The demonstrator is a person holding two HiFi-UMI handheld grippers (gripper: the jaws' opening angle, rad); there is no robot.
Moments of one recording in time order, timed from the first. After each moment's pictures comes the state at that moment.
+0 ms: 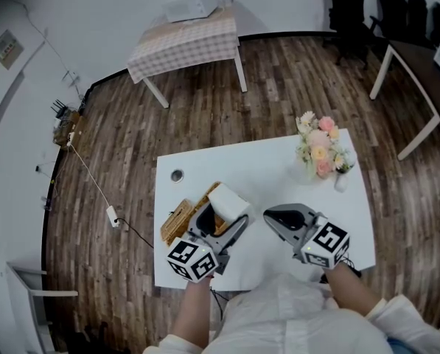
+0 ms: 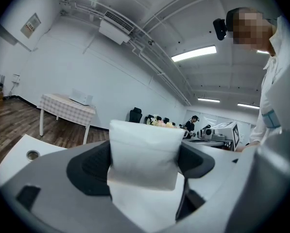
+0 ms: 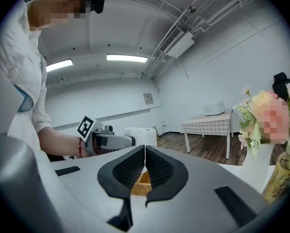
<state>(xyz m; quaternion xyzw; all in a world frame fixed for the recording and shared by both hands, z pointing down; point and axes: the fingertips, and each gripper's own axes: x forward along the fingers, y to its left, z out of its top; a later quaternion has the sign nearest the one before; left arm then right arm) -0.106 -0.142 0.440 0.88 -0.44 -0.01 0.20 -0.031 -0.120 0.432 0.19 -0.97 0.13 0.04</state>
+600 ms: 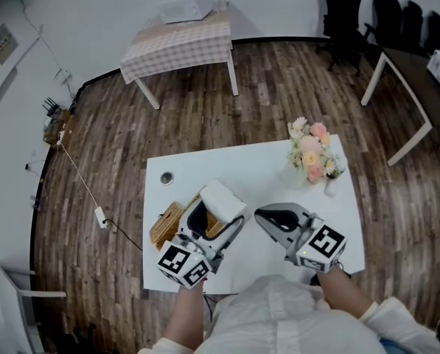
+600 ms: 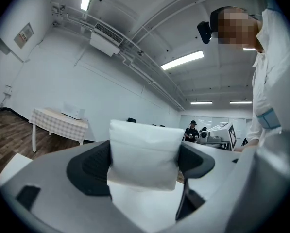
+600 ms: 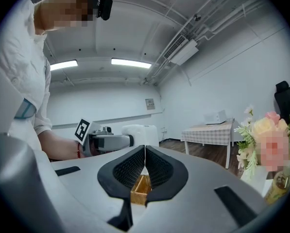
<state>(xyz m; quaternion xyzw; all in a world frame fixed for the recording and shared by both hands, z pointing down) -0.089 -0.143 0.390 0.90 -0.42 -0.04 0.12 -0.027 -0.124 0.400 0.19 -0.98 0.09 0.02</state>
